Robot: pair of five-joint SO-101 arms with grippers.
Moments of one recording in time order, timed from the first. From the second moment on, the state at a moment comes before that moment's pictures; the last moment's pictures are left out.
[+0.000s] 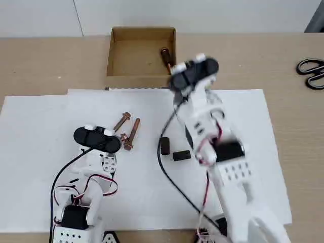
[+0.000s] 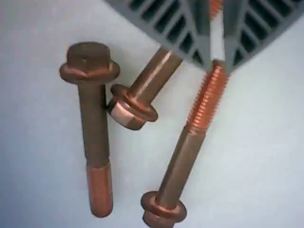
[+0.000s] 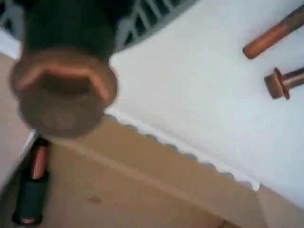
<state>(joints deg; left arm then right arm) 3.4 -103.6 96.5 52.2 -6.7 -18.8 -35.7 39.9 30.6 7.4</state>
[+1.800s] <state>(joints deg) 3.1 -103.6 96.5 52.2 -6.7 -23.8 30.0 -42.2 87.1 9.7</state>
